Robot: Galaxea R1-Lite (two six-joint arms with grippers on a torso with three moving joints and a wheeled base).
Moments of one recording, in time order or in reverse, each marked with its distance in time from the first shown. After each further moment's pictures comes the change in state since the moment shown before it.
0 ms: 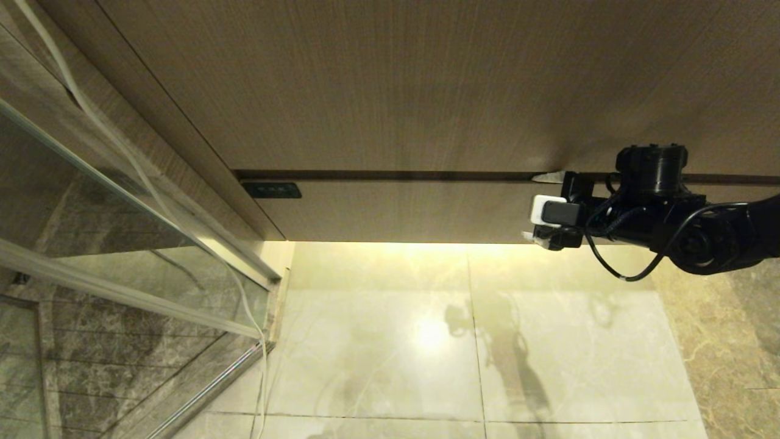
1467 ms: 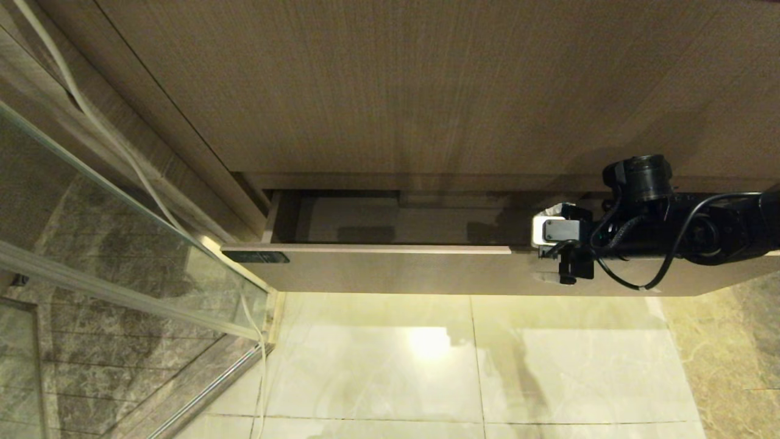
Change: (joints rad) left arm 0.000 0.000 0.000 0.000 0.000 0.000; right arm 0.001 -0.008 -0.039 0.405 0.000 0.032
